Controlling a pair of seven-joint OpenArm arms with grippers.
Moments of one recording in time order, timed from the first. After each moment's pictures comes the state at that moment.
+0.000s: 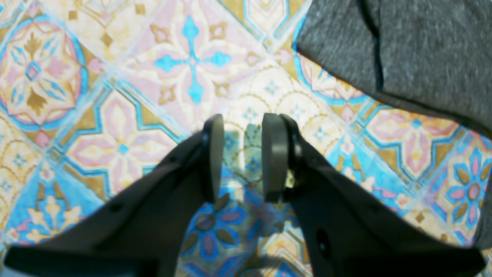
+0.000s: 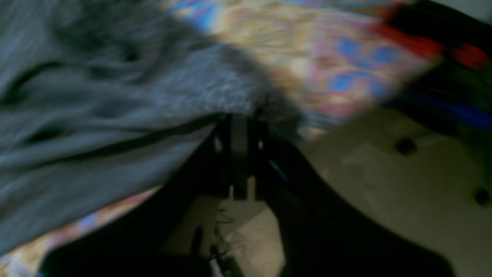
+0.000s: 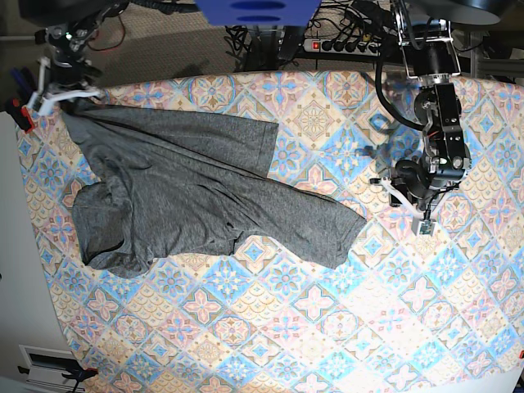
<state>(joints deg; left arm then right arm) -0.6 -16.1 -11.9 95.9 -18.9 -9.3 57.7 -23.0 -7.8 55.4 107.3 14.3 22.5 -38.9</state>
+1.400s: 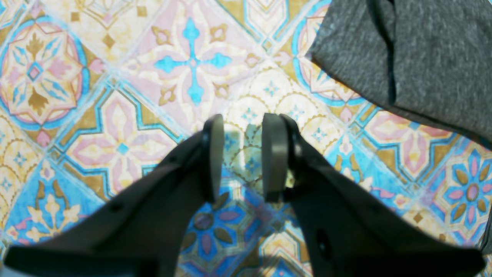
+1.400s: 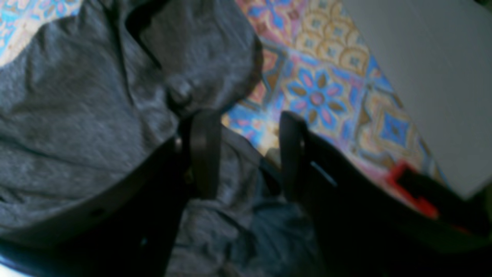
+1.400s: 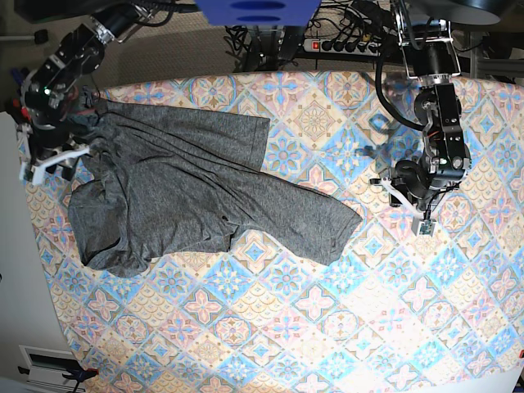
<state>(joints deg) -0.4 -15.8 -11.9 95.8 -18.8 -9.3 57.7 -8.1 3.1 43.2 109.2 13.7 25.5 -52.5</state>
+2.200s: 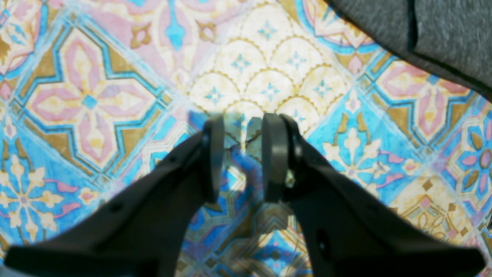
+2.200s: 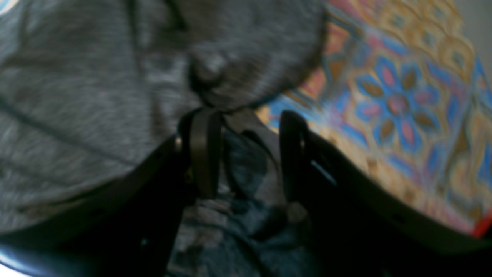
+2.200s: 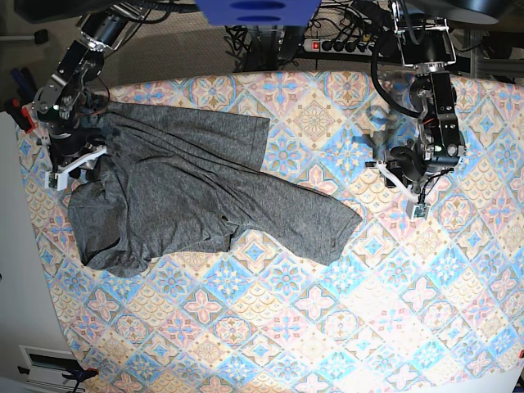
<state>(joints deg) 3.4 -14.8 -12.1 97.0 -18.7 -9.3 60.0 -7.8 7.7 38.6 93.2 14.3 31.8 -42.2</state>
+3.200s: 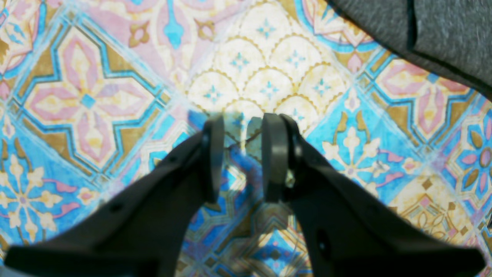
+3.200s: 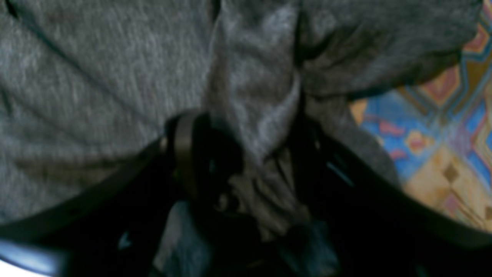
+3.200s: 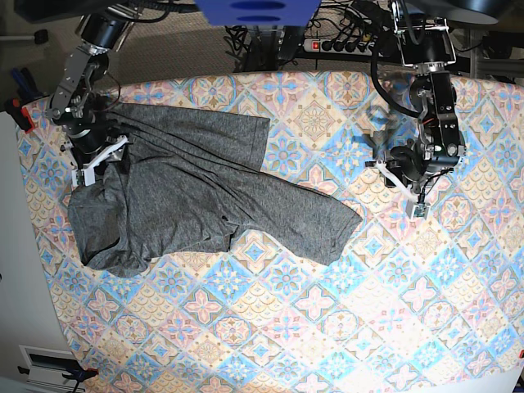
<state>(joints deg) 3.4 -14.8 -12.1 97.0 -18.7 -9.3 60.0 -7.6 10.0 32.4 81.2 13.8 39.1 -34.7</state>
